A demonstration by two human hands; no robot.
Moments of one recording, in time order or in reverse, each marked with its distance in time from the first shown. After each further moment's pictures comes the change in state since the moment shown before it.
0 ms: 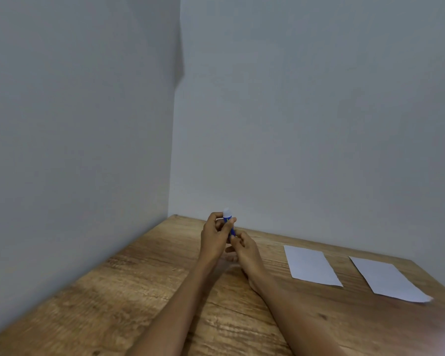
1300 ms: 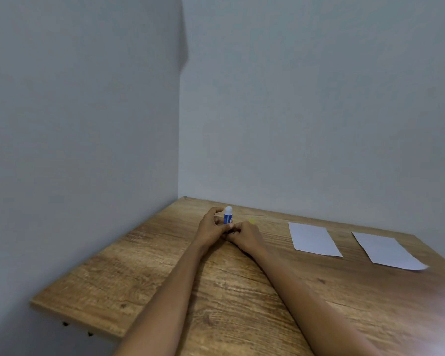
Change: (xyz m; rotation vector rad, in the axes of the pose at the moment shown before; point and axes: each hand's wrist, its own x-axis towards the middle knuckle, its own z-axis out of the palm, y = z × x) left_hand -0.019 -0.012 -0.040 0.251 -0.209 -0.150; right_hand 0.000 0.012 0.001 -0.637 -0.112 -0.074
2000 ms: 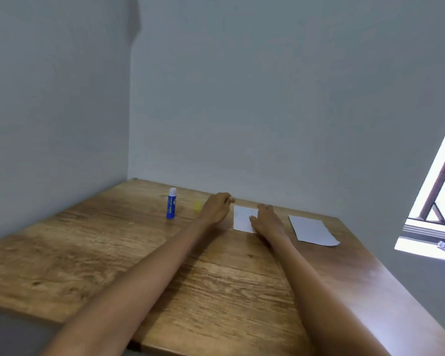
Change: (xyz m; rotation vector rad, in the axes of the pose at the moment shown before) left_hand 0.001 0.059 0.130 0.451 -0.159 0.245; right_hand -0.047 0.094 -0.135 -0.452 0.147 0.299
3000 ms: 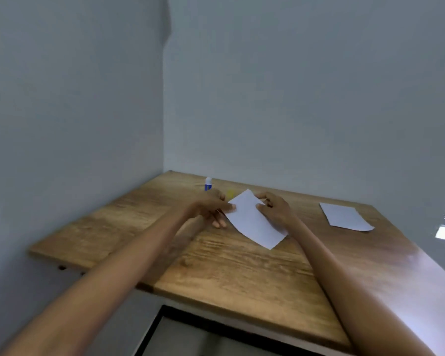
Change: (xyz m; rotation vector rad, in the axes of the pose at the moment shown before) left_hand -0.065 -0.022 -0.098 -0.331 -0.454 -0.435; right_hand -0.031 -0.034 0.012 0.486 -0.109 -0.235
